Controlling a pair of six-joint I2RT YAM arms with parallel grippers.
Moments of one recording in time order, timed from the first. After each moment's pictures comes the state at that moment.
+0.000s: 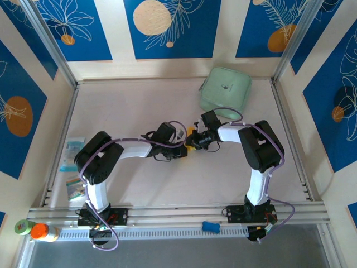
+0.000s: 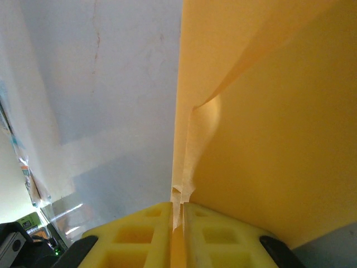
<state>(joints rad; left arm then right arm) -0.74 1.86 0.97 0.00 0.49 -0.77 0.41 1.90 0.99 -0.20 -0.63 0.66</state>
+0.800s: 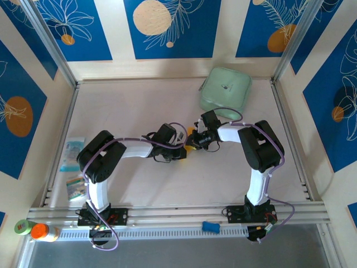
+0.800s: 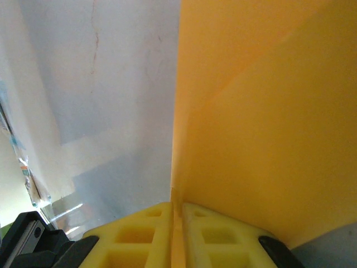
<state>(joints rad) -0.74 1.89 0.97 -0.01 0.48 -0.74 0.41 1.90 1.00 -0.20 -0.63 0.66</state>
